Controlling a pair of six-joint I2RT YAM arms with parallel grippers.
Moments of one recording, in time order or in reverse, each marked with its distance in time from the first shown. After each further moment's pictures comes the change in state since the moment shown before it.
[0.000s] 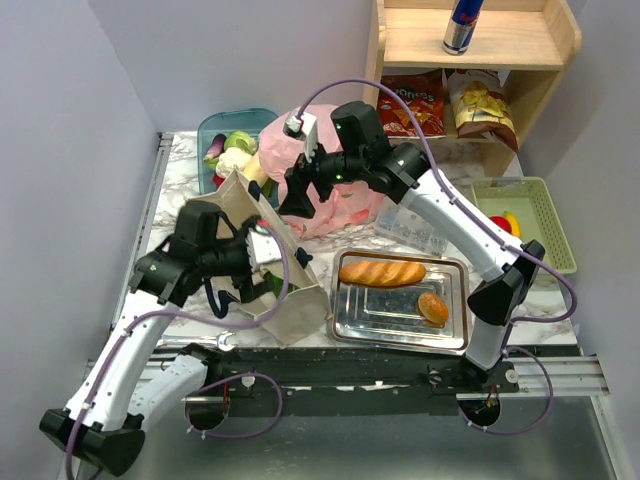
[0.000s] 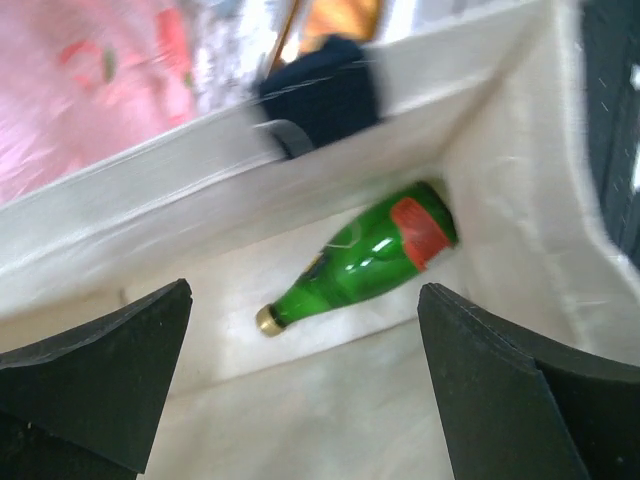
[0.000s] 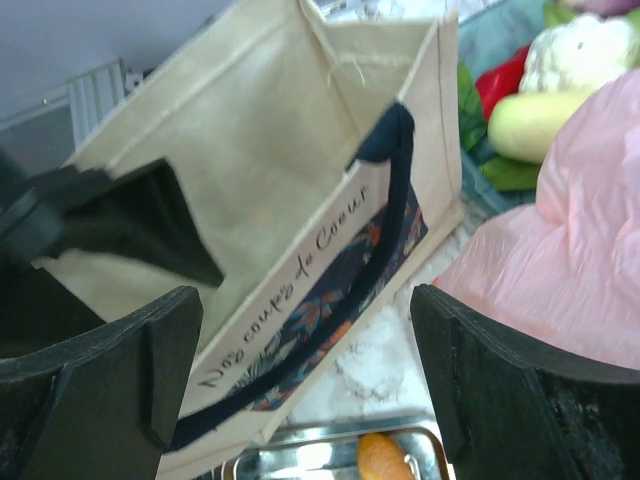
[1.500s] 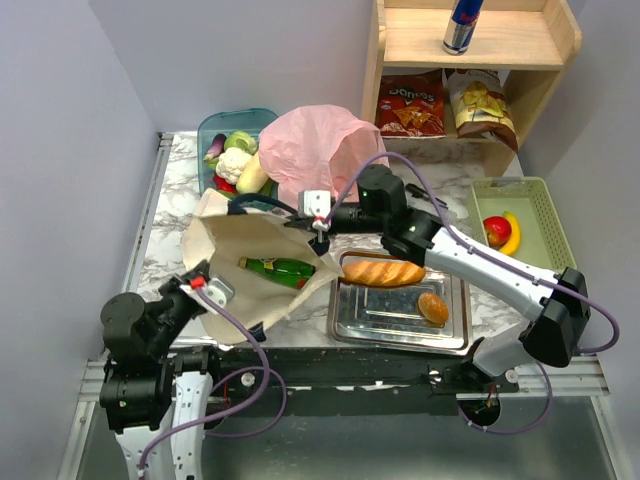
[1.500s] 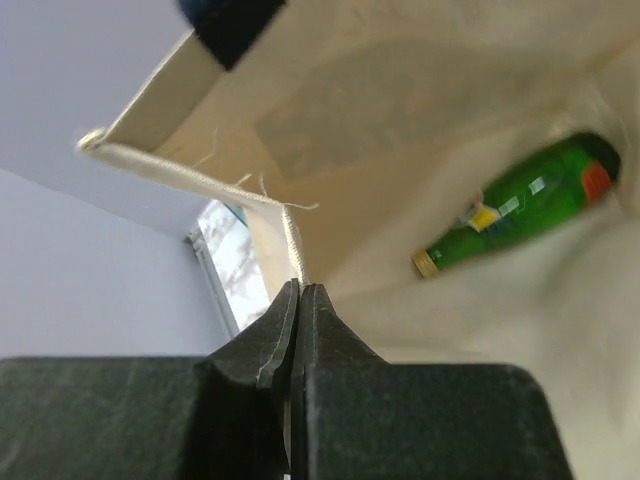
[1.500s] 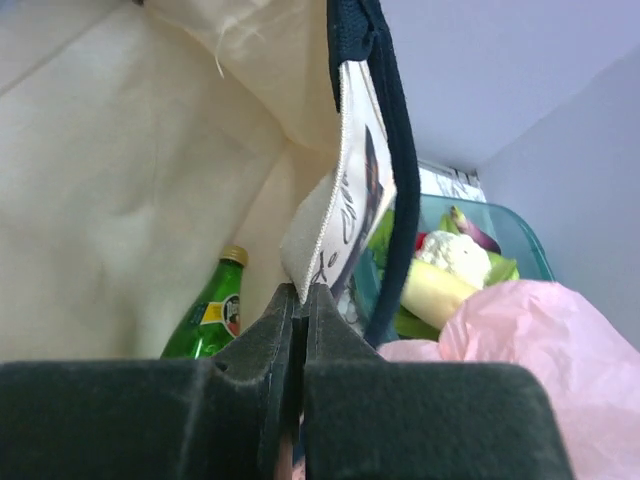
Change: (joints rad) left arm 0.536 -0.569 -0.065 0.128 -0.136 -0.088; right arm 0.104 -0.344 -0.664 0.672 -0.017 -0.480
